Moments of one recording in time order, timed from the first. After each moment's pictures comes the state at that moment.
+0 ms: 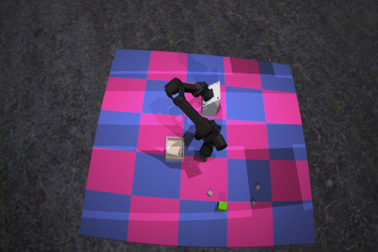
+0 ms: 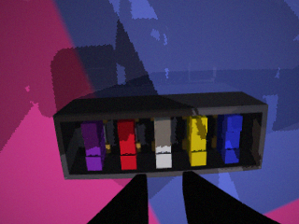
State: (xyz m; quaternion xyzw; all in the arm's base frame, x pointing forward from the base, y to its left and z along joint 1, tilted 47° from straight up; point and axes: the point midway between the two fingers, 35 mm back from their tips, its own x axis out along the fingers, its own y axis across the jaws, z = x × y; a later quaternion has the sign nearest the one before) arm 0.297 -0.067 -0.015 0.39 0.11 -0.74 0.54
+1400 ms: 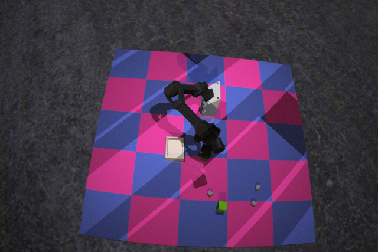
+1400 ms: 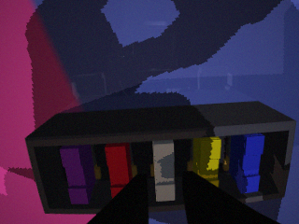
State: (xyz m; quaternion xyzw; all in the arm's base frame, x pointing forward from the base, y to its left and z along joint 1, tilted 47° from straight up) arm 0.292 -0.089 -0.036 0.39 0.10 -0.74 0.54
